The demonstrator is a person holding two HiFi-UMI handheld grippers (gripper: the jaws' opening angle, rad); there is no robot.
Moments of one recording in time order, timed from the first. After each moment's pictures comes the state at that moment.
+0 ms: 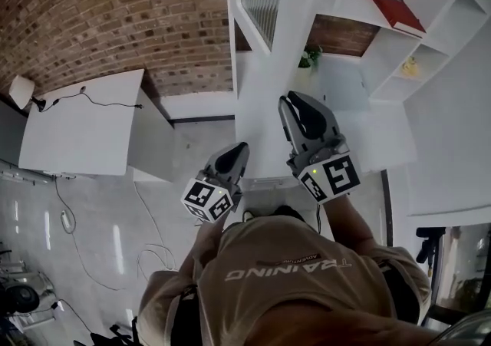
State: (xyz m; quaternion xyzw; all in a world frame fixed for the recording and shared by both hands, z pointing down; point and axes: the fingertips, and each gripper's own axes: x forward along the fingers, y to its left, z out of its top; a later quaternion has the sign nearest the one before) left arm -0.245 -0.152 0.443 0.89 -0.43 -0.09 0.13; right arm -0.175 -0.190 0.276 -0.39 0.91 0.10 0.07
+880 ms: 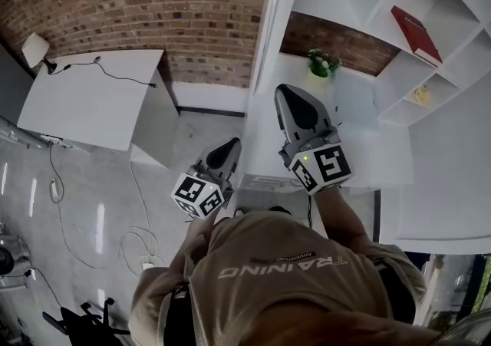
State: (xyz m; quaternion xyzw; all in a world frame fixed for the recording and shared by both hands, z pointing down) left arm -0.306 -0.126 0.441 0.86 -0.48 -0.12 0.12; right arm -0.245 -0.188 0.283 -0.35 0.93 0.09 0.06
